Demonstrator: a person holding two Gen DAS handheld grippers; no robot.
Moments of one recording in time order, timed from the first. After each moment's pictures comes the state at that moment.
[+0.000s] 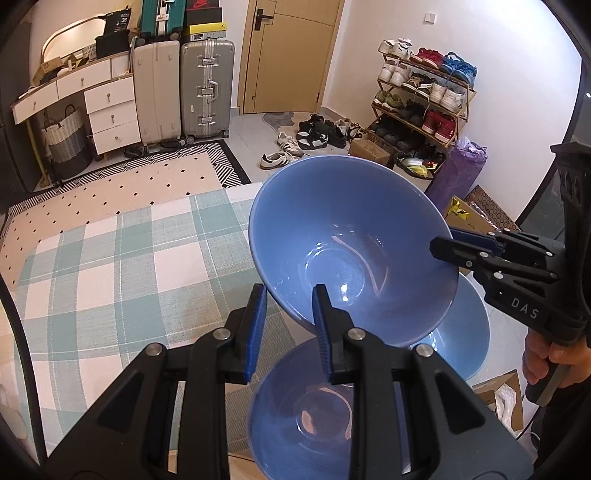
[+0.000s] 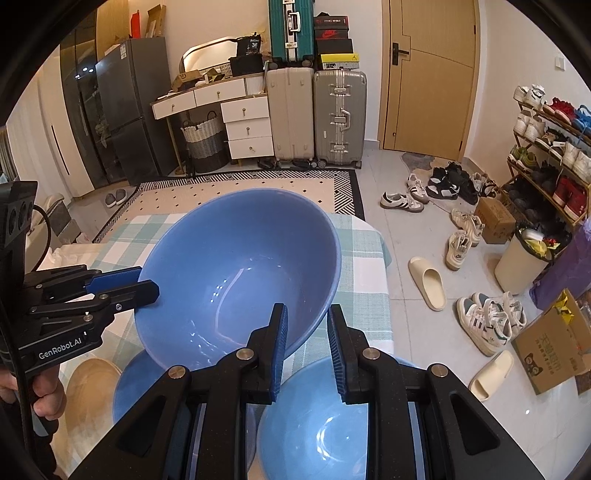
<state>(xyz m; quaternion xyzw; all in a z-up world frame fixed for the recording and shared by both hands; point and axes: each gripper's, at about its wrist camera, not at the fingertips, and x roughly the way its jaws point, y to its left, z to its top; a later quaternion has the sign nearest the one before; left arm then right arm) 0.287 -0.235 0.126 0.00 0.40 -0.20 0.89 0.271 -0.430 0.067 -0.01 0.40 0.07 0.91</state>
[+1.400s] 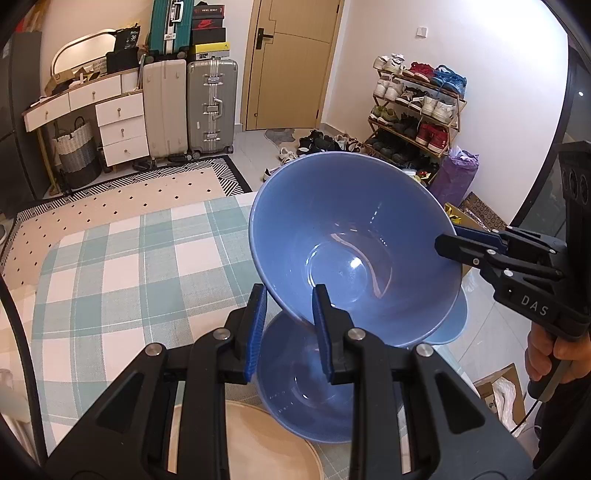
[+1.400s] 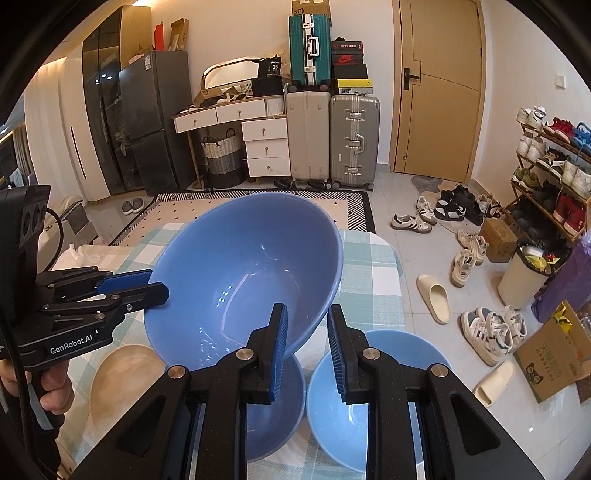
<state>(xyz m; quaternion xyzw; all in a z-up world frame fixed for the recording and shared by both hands) 0.180 -0.209 0.177 0.00 0.36 -0.20 0.91 0.200 -0.397 0.104 -0.02 0.36 0.09 0.93</state>
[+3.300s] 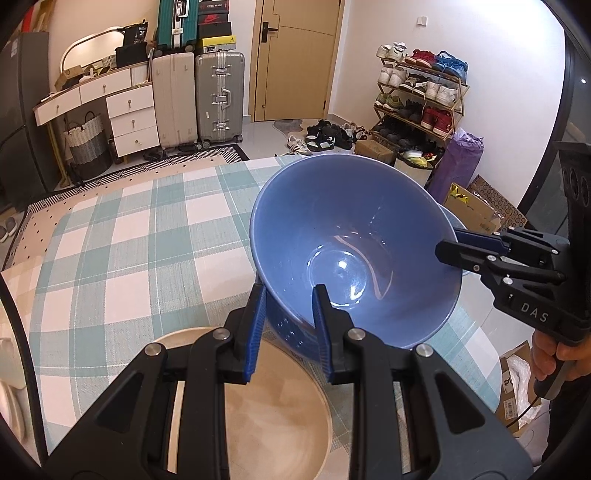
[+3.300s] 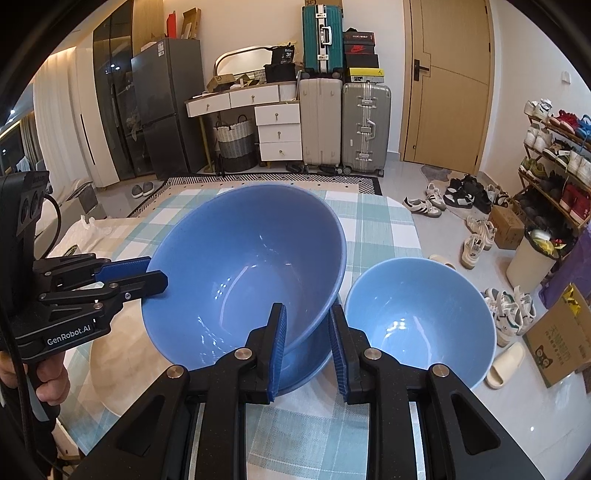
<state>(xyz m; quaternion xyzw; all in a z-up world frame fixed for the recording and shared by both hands) 0.110 -0.197 0.117 0.02 0.38 -0.18 0.91 0.148 -0.369 0.056 -0.02 0.38 0.10 0.92</state>
